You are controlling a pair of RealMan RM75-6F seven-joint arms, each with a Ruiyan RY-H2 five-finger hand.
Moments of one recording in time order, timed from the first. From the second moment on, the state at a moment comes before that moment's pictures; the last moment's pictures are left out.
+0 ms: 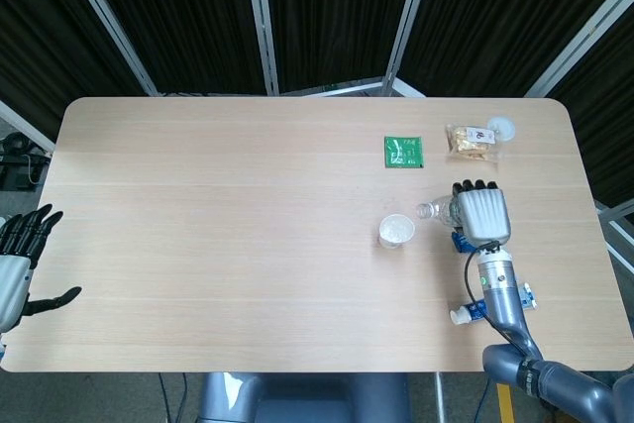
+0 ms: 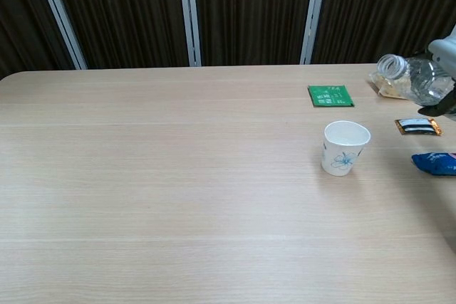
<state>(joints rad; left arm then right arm) -0.12 -1.01 -0.03 -1.74 1.54 1.47 -0.03 0.53 -1.60 0.23 -1.16 -1.21 1.23 -0.46</state>
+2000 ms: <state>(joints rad) -0.14 -1.03 -0.04 -1.73 1.49 1.42 0.02 0.55 -1.61 -0.01 -1.23 -1.67 1.10 0.53</state>
